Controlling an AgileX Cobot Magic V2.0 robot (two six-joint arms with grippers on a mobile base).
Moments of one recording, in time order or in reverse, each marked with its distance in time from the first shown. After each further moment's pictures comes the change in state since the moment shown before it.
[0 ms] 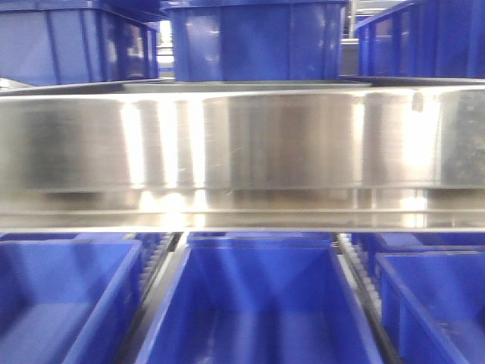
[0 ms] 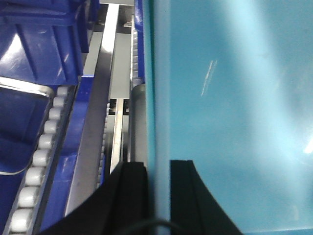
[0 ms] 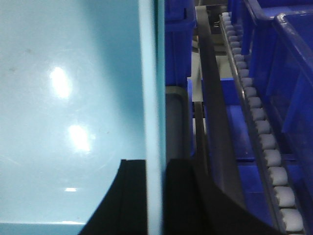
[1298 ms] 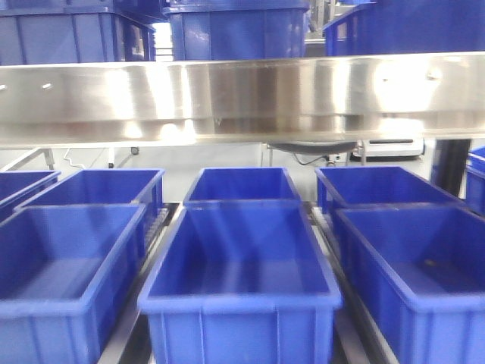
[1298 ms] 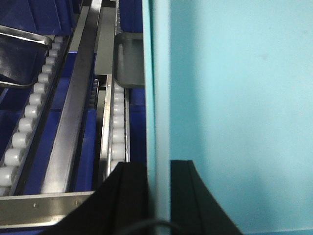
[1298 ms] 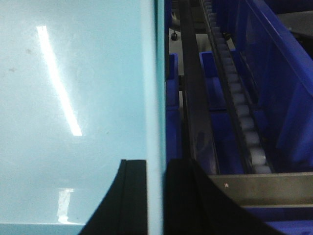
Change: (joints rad) left arm 0.000 0.000 0.000 0.004 -0.002 0.000; right arm 0.000 0.004 0.000 -0.002 -0.004 0.002
